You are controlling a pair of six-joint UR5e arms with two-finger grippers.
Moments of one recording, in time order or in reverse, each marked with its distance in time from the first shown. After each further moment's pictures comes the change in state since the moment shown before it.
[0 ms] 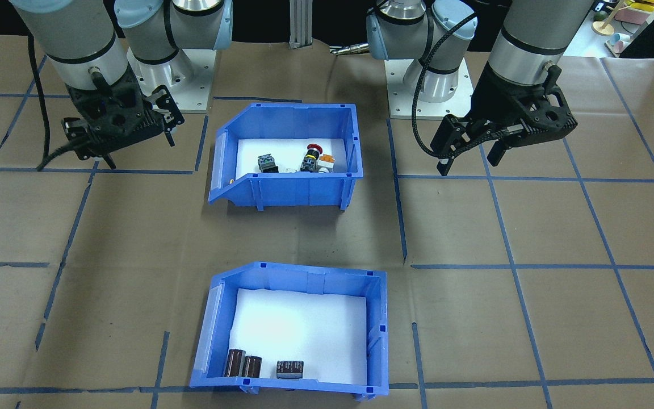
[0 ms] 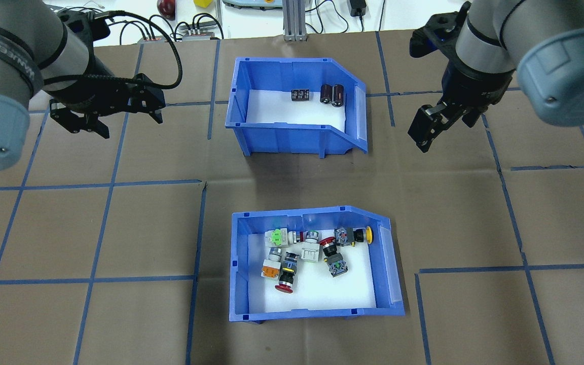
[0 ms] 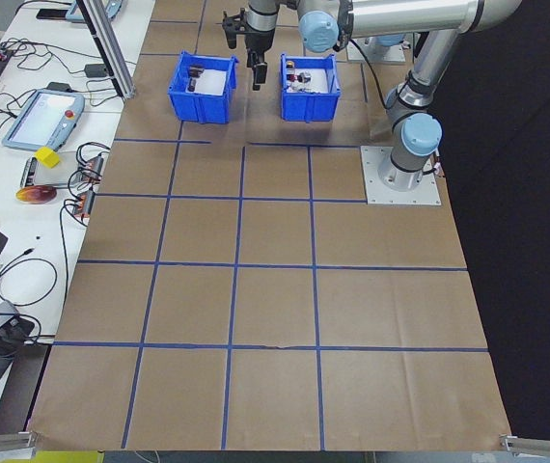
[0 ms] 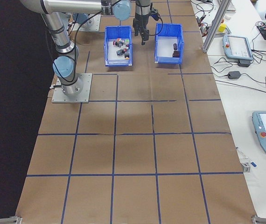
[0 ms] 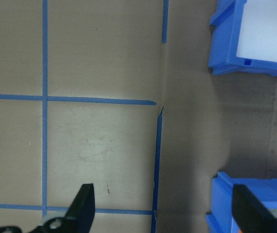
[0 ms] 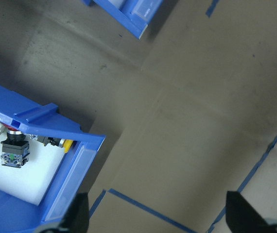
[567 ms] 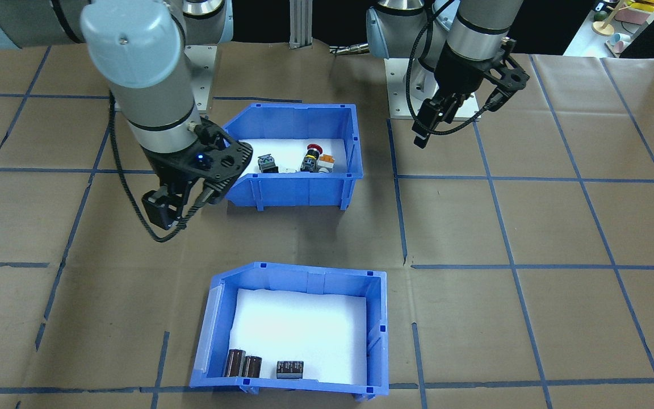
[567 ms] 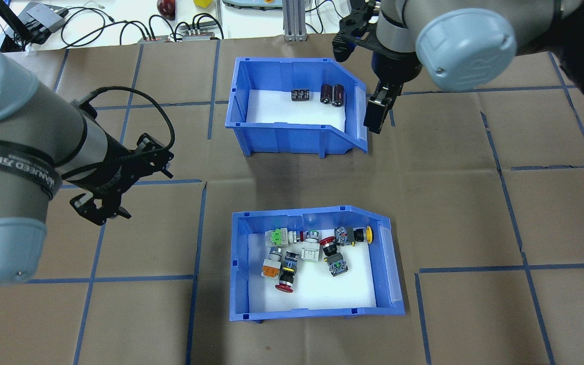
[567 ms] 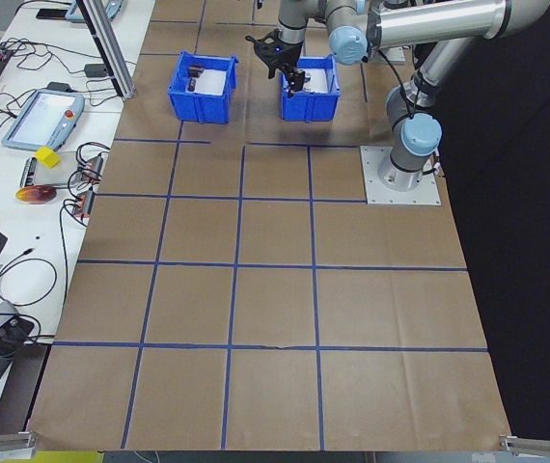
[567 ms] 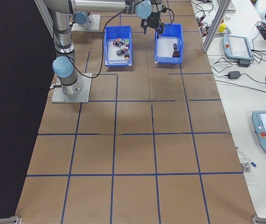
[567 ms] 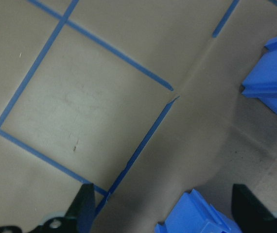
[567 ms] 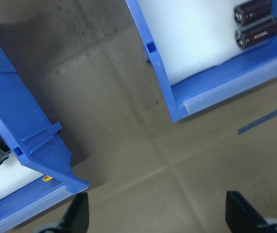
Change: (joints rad) left arm -0.064 0.220 -0.278 0.003 -0.006 -0.628; right arm 0.171 0.204 -0.143 -0.097 -0.002 -0.381
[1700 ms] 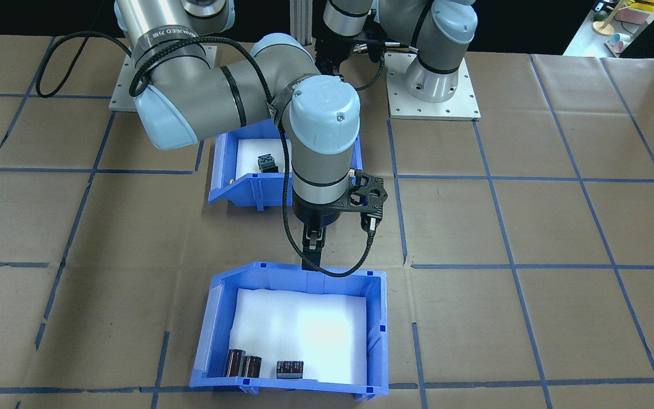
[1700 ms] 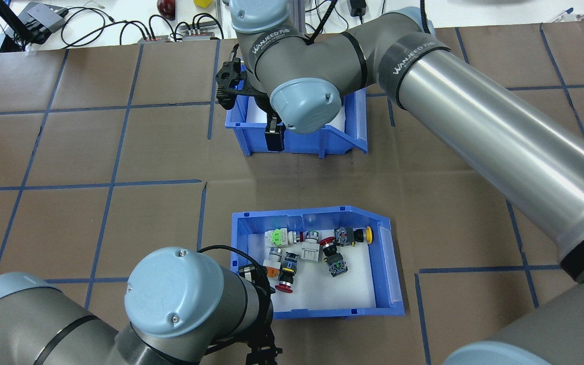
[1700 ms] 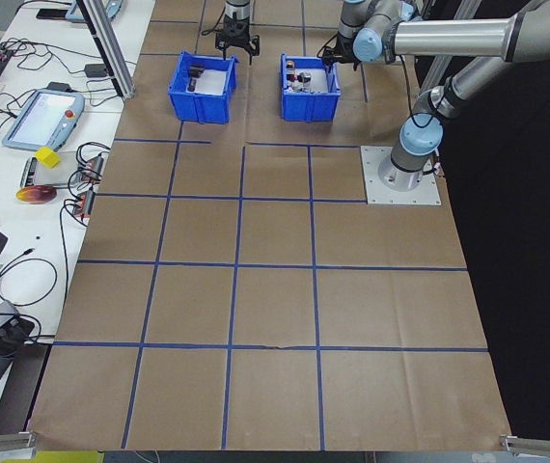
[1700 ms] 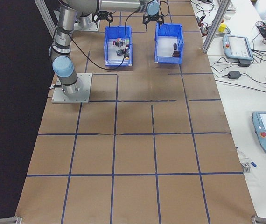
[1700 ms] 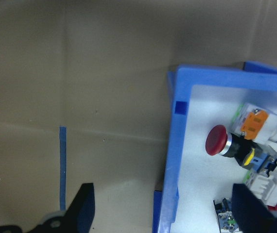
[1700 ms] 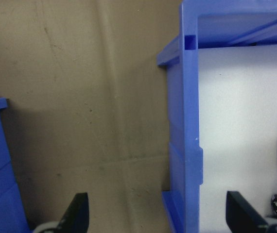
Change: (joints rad) left arm -0.530 0.001 -0.238 0.220 -0.149 -1.341; right arm 0.234 0.260 -0.125 -0.196 -0.005 -0.090
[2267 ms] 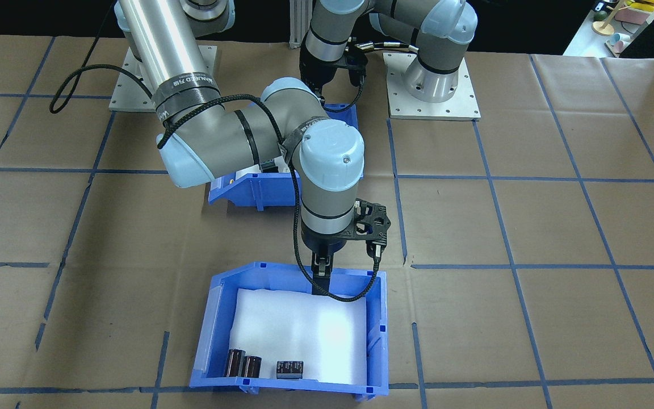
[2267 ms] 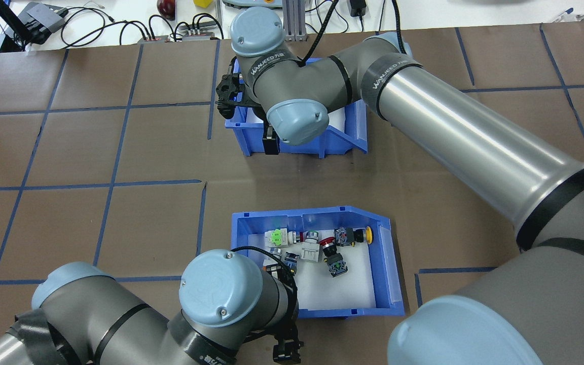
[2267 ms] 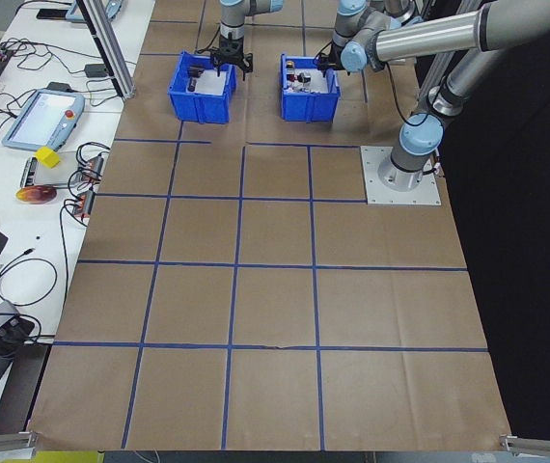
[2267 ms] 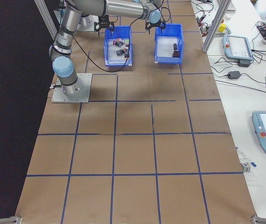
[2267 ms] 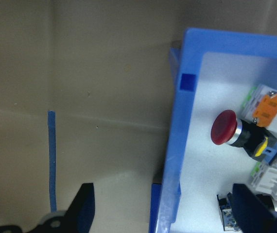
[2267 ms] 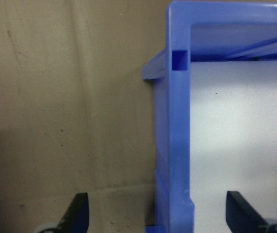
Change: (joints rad) left arm -0.058 -0.163 -0.021 0.176 0.003 -0.015; right arm 0.004 0.086 0.007 -0.124 -0.003 -0.021
